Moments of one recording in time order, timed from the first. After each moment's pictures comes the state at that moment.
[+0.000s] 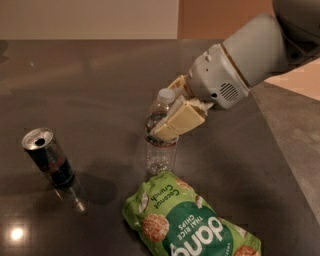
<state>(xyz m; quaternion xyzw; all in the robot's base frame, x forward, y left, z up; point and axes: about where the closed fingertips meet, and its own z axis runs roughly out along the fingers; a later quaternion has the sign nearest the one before) 0.425 -0.008 0.957 -0.65 0.64 0.29 0.28</state>
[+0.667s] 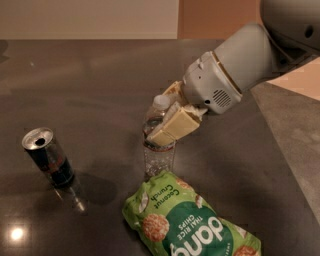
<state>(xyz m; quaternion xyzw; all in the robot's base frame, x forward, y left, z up) 0.425 -0.001 0.942 -0.66 0.64 0.28 0.27</state>
